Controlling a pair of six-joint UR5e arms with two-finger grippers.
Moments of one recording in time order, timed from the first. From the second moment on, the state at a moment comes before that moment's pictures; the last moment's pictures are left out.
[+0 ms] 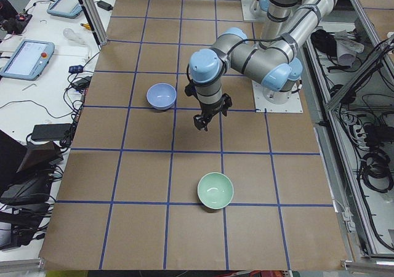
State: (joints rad) left arm -0.59 -1.70 -1.58 -1.51 1.72 2.01; right arm 1.54 -1.52 1.41 -1.53 -1.56 -0.04
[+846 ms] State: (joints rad) left arm -0.32 -1.90 -1.70 -1.10 1.64 2.79; right arm 1.54 -1.52 1.41 -1.53 -1.56 -0.03
